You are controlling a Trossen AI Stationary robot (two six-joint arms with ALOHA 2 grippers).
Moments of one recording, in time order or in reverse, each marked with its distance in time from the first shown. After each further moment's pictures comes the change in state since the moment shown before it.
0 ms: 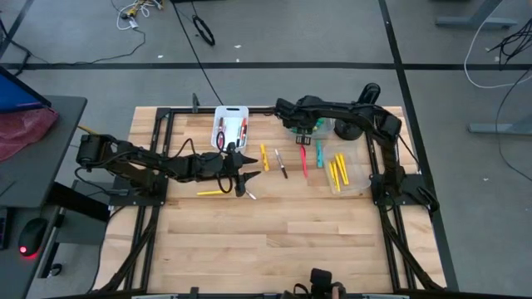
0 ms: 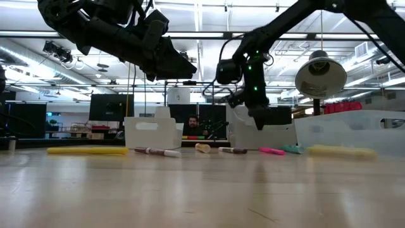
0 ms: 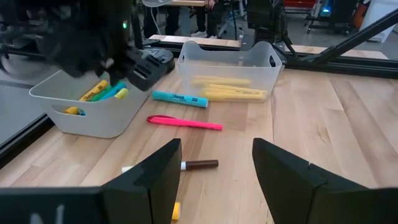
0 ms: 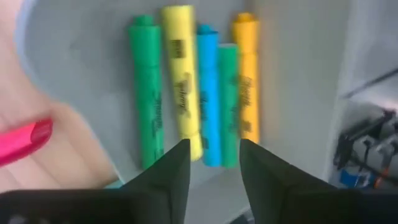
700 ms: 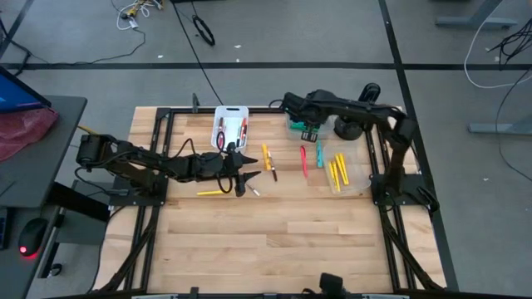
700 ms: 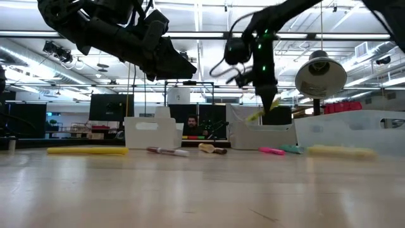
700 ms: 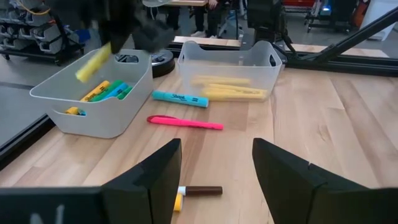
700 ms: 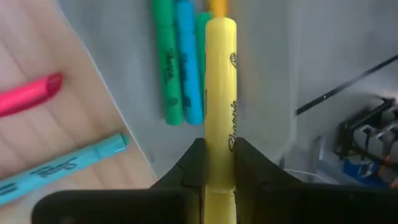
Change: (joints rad) left arm 0.000 0.000 0.000 -0.001 0.000 0.008; right arm 0.012 -0.136 0.000 -0.127 0.009 0.067
